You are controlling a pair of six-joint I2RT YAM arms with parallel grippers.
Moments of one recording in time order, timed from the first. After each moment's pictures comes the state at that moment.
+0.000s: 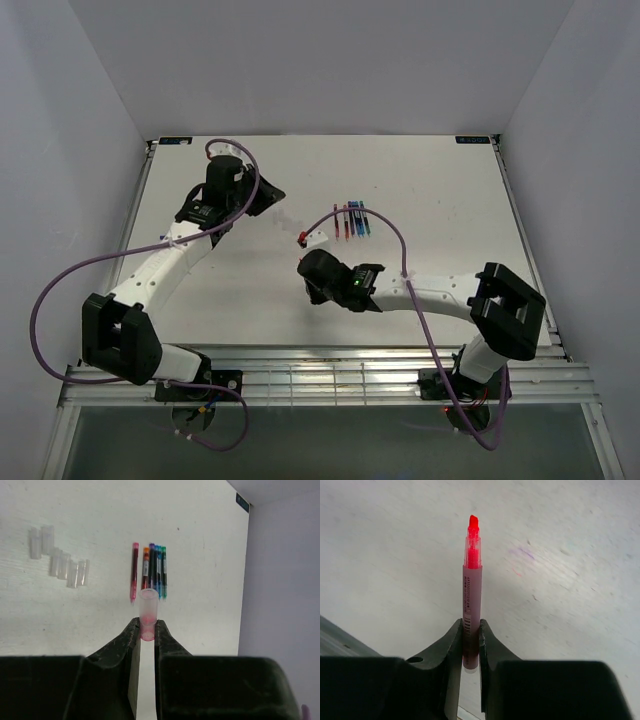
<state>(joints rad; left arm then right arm) -0.37 1.38 1.13 -0.27 0.13 -0.84 1.15 1.60 1.03 -0.18 0.29 0.56</state>
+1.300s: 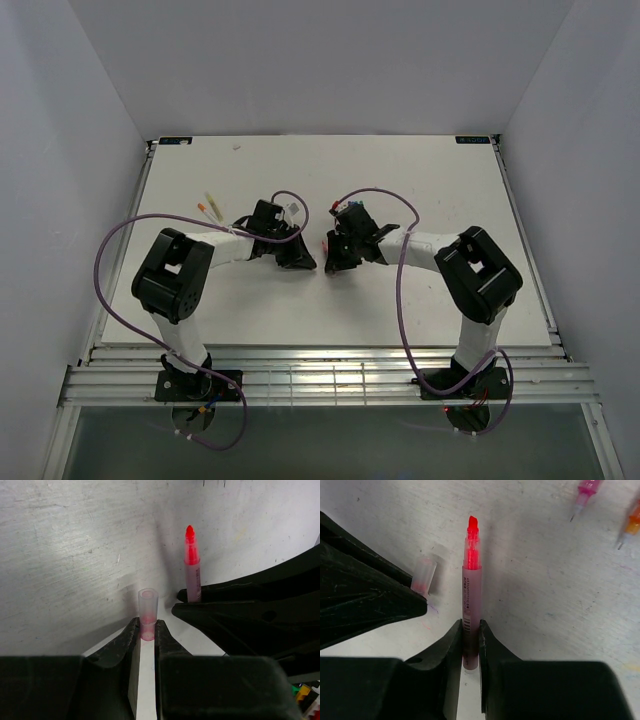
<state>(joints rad) -0.44 1.81 0.94 -0.06 0.52 -0.64 0.72 1.83 1.06 -0.15 -0.18 0.47</state>
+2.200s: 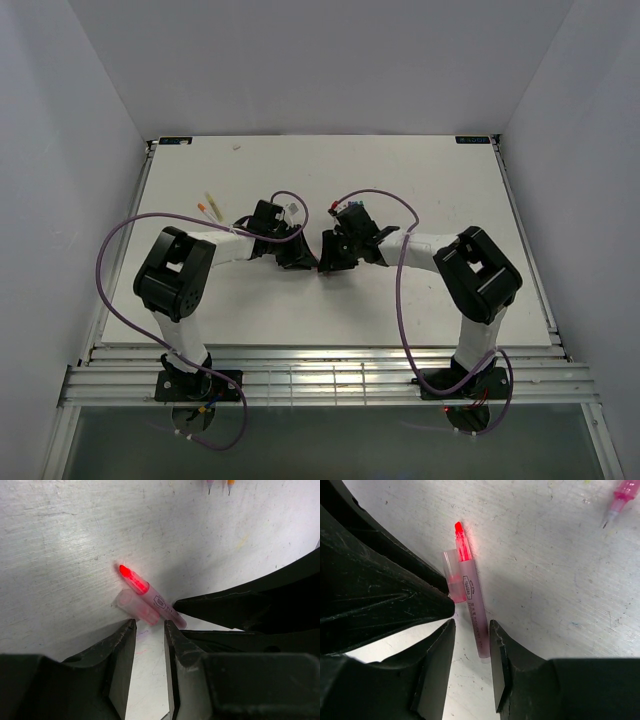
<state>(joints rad) -0.45 1.83 0.95 -0.05 0.49 -0.65 0.72 1.84 1.05 -0.08 -0.25 0.51</state>
